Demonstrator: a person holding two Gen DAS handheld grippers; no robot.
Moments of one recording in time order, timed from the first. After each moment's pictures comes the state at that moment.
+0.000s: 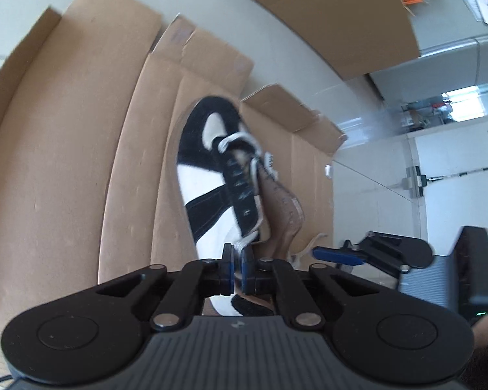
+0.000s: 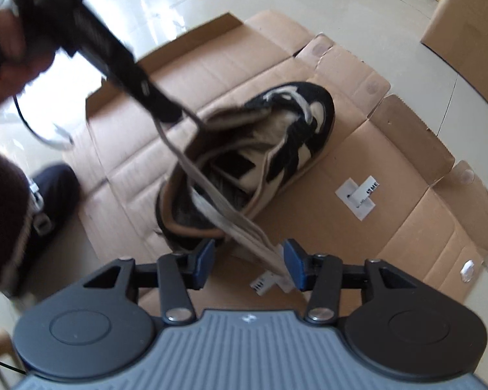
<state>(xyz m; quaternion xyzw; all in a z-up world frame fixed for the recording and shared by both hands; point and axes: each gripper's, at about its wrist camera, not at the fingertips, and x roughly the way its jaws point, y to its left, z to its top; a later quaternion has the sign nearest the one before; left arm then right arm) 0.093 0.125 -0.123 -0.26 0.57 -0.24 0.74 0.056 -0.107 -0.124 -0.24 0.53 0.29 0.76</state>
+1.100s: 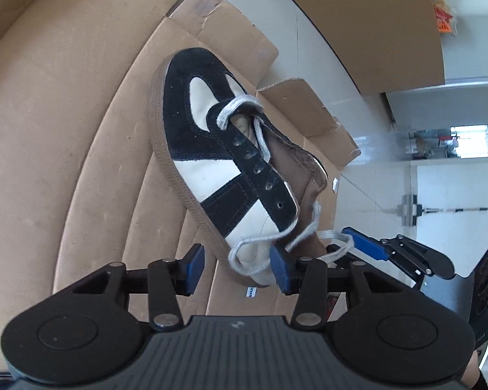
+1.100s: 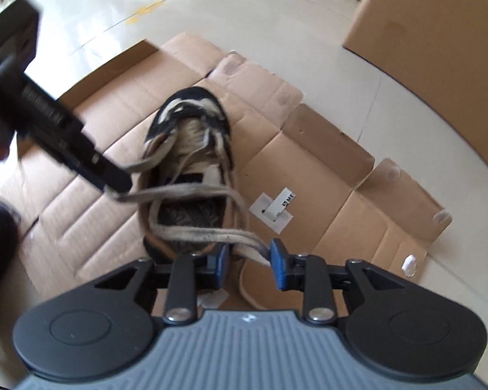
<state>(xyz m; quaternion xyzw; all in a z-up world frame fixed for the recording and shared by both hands) 0.095 0.112 -0.177 -0.36 0.59 -0.20 0.69 0.101 -0.153 -0.104 -0.15 0.51 0.17 0.83</state>
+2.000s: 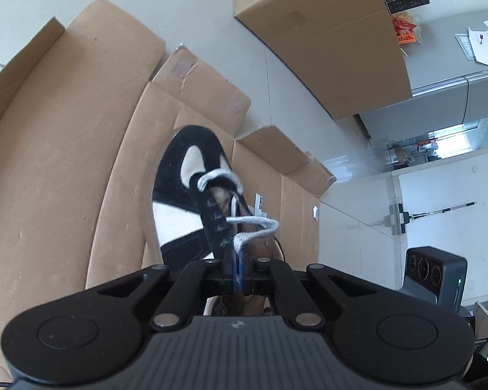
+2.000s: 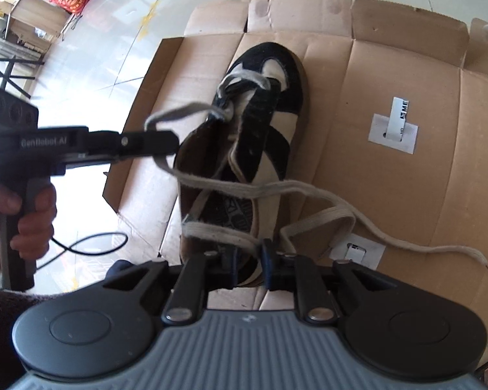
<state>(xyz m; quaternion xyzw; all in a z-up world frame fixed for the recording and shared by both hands) 0.101 0.131 -0.139 -0.33 0.54 -0.23 0.74 0.102 -0.132 -0.121 0.10 0.63 0.23 0.74</state>
